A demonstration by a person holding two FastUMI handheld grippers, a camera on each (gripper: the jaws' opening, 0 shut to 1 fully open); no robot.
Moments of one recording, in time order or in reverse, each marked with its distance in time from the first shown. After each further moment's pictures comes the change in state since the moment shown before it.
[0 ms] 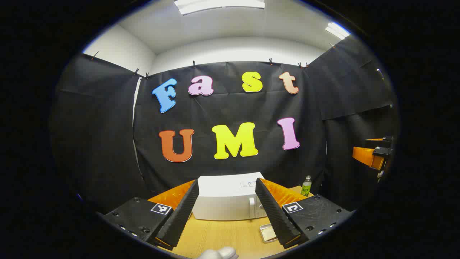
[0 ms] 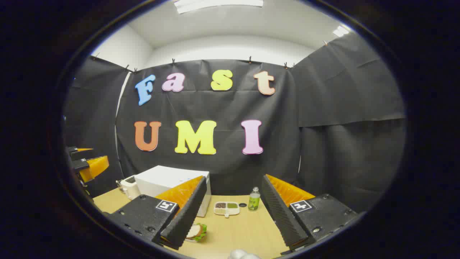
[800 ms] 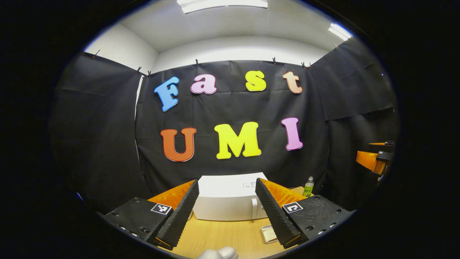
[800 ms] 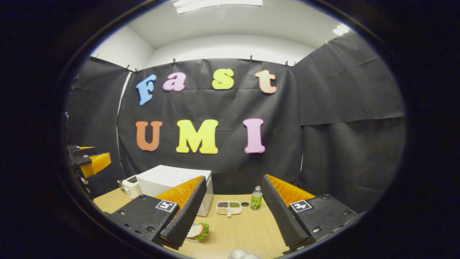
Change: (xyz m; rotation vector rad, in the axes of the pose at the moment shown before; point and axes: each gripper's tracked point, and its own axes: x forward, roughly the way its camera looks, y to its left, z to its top) left arm 0.012 0.009 -0.001 -0.012 0.009 0.013; right arm 0.007 0.002 -0.003 0.005 0.004 0.009
